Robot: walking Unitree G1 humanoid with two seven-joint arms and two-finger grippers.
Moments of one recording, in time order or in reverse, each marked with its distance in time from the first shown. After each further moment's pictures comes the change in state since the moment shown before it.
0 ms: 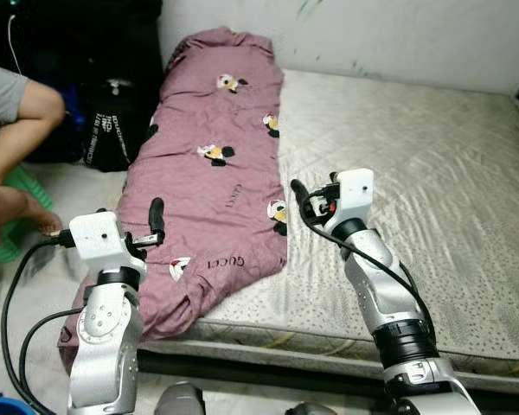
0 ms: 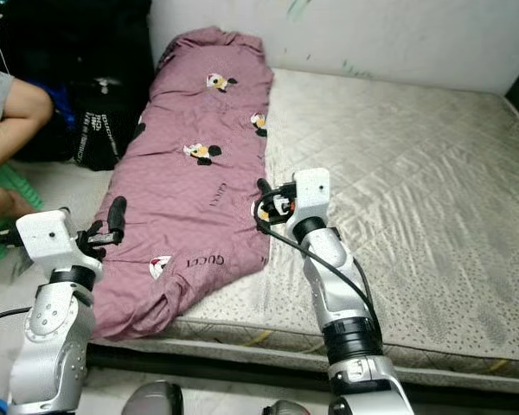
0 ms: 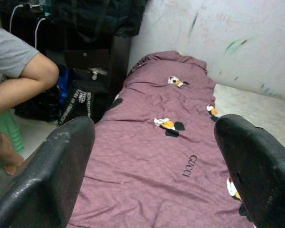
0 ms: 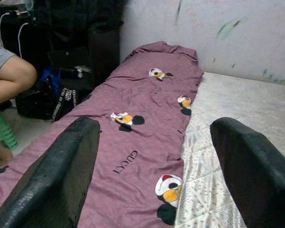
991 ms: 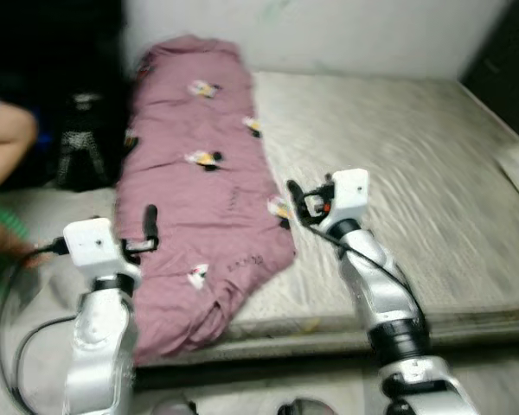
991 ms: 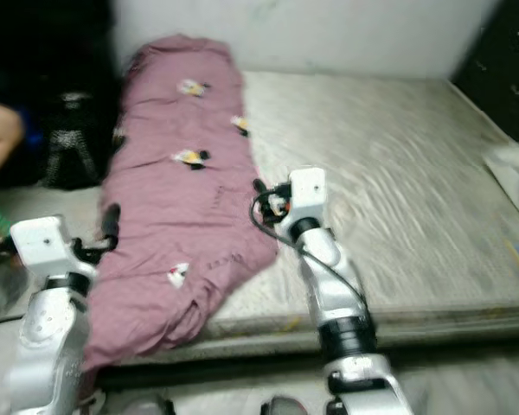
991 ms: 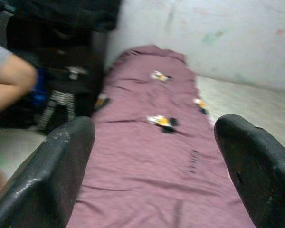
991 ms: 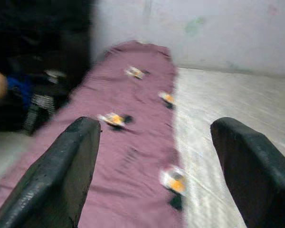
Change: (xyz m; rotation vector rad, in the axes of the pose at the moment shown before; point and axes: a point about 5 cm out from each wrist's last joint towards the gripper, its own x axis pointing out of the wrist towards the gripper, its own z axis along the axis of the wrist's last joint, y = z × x) left arm -0.005 0.005 -0.004 0.008 0.020 0.018; right arm 0.000 0.001 -0.005 0.014 0.021 -0.019
